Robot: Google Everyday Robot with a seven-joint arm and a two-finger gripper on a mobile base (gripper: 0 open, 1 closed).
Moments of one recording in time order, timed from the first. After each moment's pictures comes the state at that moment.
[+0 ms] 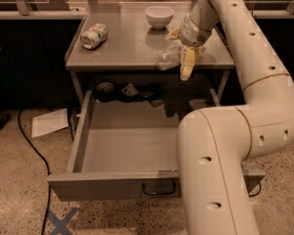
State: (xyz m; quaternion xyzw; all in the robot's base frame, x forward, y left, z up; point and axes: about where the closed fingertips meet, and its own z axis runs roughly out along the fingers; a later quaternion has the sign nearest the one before) arm 0.760 -0.110 0.835 -0.78 0.59 0.06 0.22
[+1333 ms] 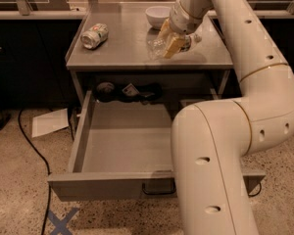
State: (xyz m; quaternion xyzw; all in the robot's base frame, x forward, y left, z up) arm 0.770 -0.073 0.879 -0.78 0.56 0.03 0.26
